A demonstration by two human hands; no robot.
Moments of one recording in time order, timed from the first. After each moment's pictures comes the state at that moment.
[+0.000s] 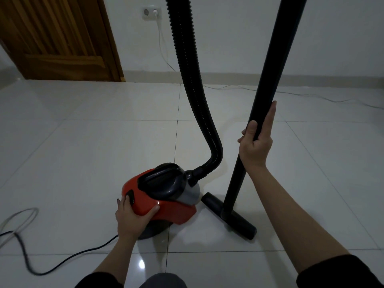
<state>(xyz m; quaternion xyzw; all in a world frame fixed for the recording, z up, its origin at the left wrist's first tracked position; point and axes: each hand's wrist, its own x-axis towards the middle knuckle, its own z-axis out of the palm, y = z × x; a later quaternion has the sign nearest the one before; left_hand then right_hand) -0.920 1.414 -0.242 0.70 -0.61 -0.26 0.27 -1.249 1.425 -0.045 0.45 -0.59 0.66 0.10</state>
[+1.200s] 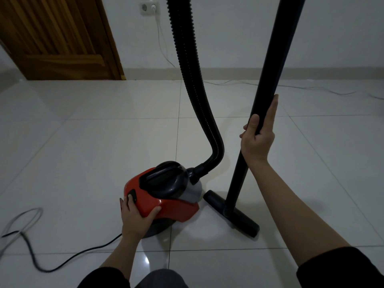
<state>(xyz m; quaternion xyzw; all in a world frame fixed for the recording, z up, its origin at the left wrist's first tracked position) -0.924 1.415 -0.249 0.68 -0.61 -0.30 0.26 -1.256 1.415 -0.045 0.44 -0.59 0.67 0.08</state>
